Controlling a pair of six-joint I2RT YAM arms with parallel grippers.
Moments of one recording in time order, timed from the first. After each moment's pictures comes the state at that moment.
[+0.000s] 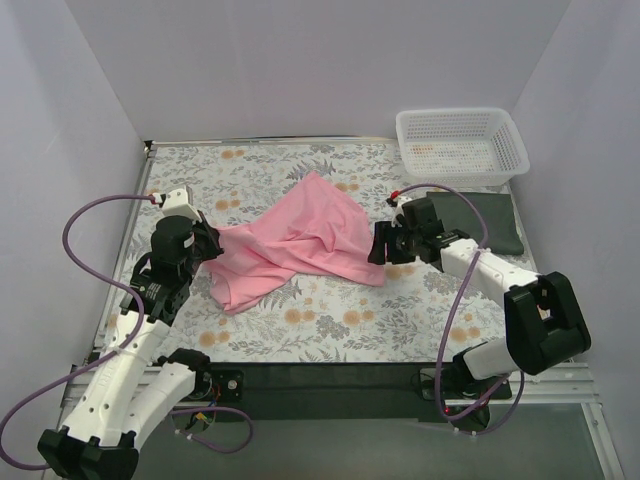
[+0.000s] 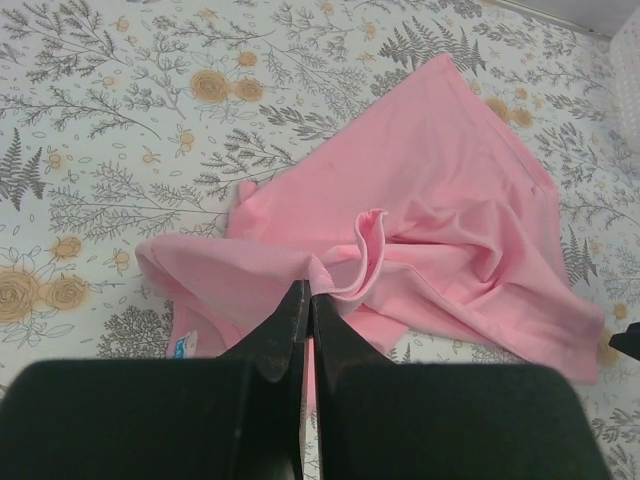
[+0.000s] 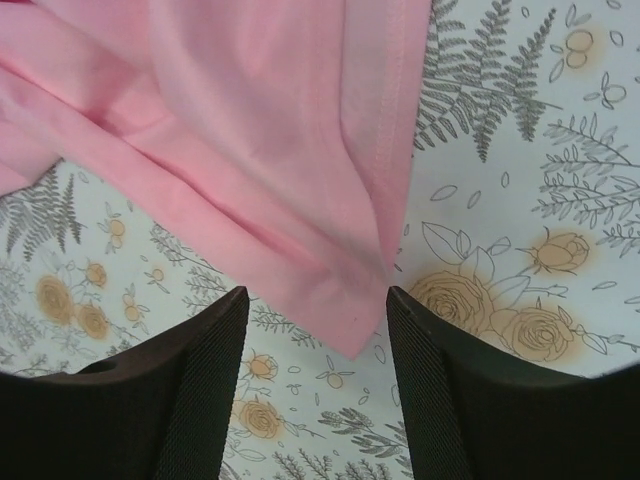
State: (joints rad) left arm -0.29 0.76 0.84 -0.49 -0.23 -0.40; right arm 0.42 1.41 0.82 -0.25 -0.25 0.31
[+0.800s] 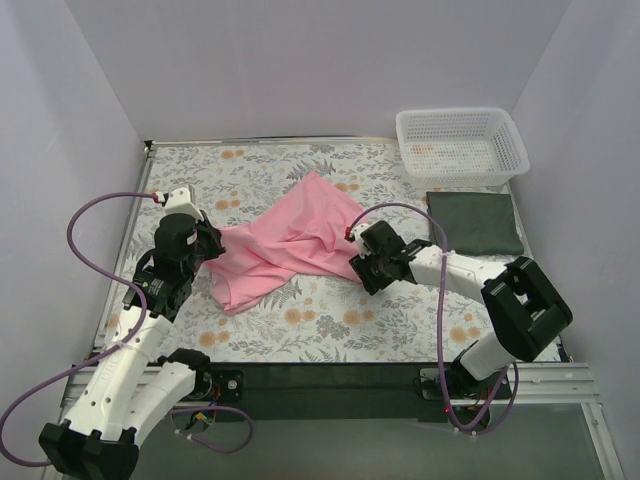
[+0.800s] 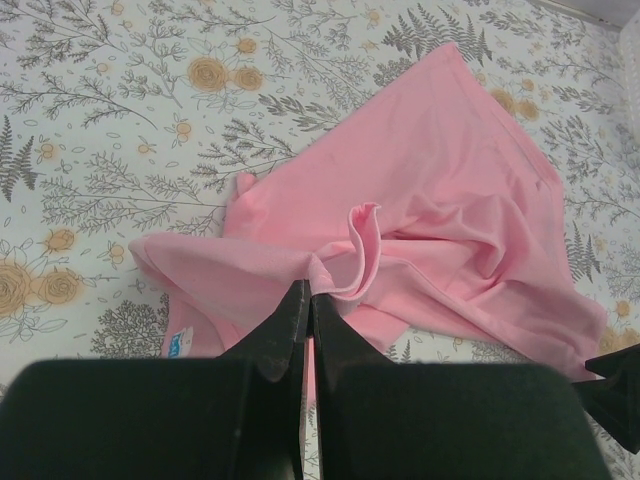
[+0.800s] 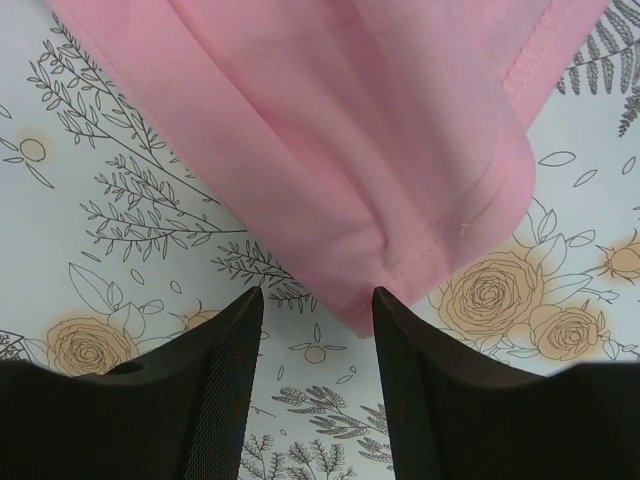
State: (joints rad) left arm -0.29 0.79 0.84 -0.49 -0.22 -0.41; right arm 0.70 1.52 0.82 -0.37 0.00 0.03
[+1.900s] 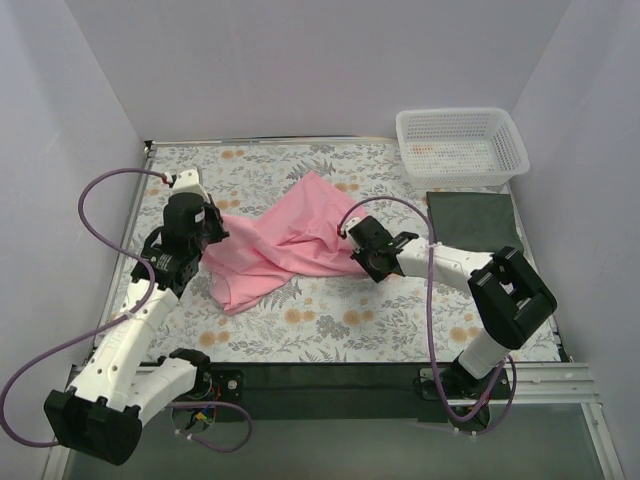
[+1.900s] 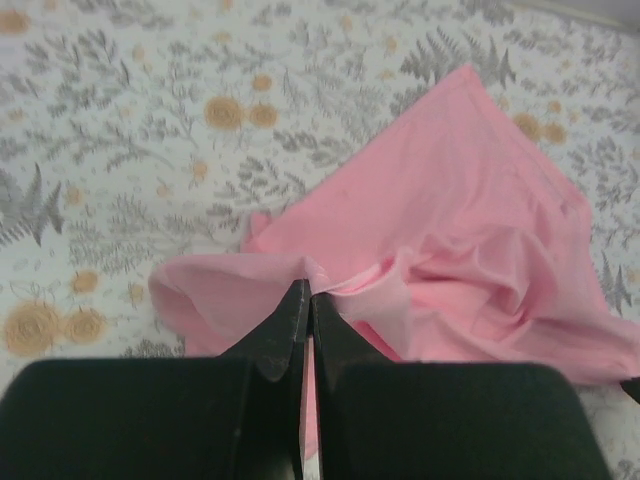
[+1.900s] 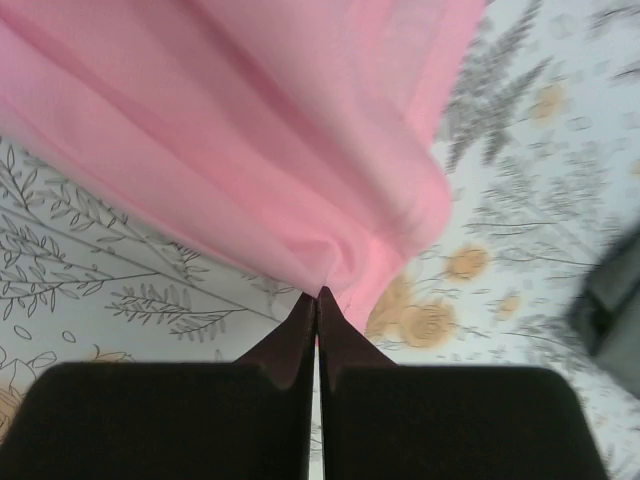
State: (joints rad) left arm -0.29 0.94 0.92 -0.47 -0.26 -0.37; right arm 0.74 1.62 0.93 -0.42 0.23 -0.08
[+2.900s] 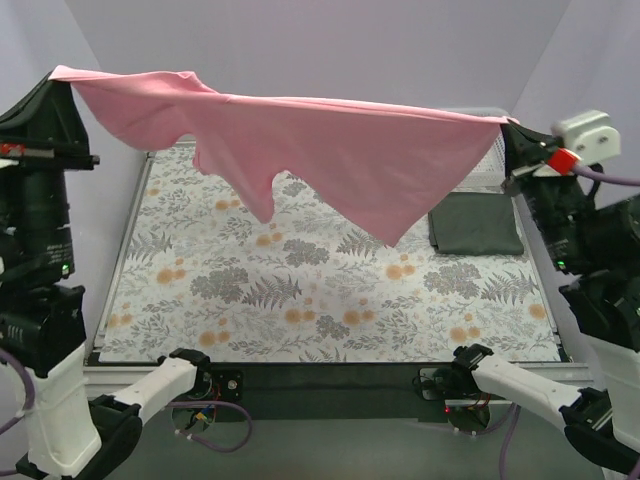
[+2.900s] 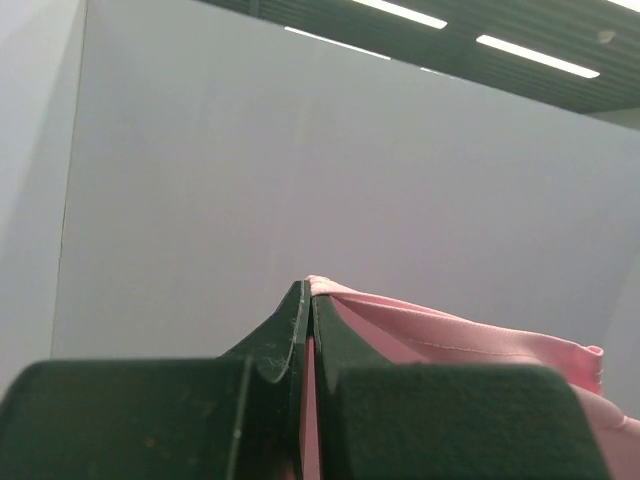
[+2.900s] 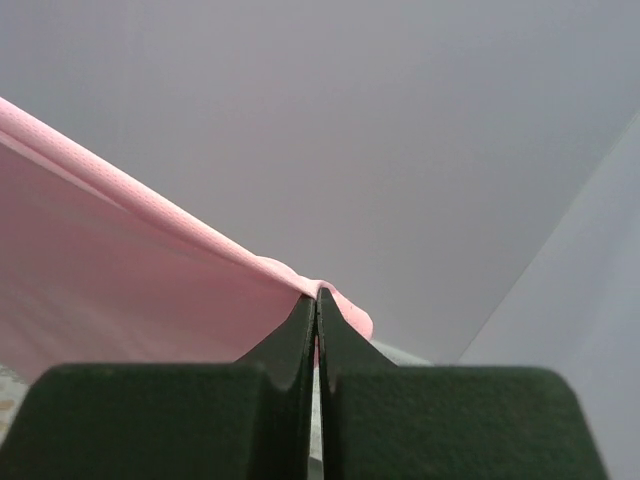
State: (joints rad) left arm -0.29 1.00 1.94 -0.27 -0.27 -0.10; right arm 0.66 0.93 1.67 -0.44 0.32 -0.43
